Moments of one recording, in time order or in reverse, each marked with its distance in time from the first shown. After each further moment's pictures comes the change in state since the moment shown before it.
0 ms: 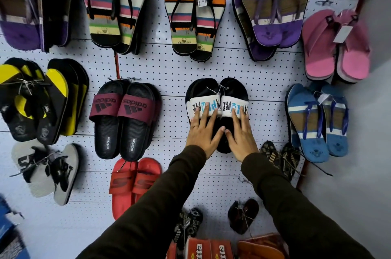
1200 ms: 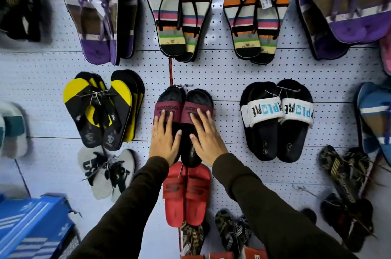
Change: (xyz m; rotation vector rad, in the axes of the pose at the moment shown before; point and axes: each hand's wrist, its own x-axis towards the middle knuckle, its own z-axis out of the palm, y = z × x) left_hand -0.070 -0.239 -0.153 0.131 0.205 -0.195; right_hand 0.017 -0.240 0.146 0.060 -0.061 -0.336
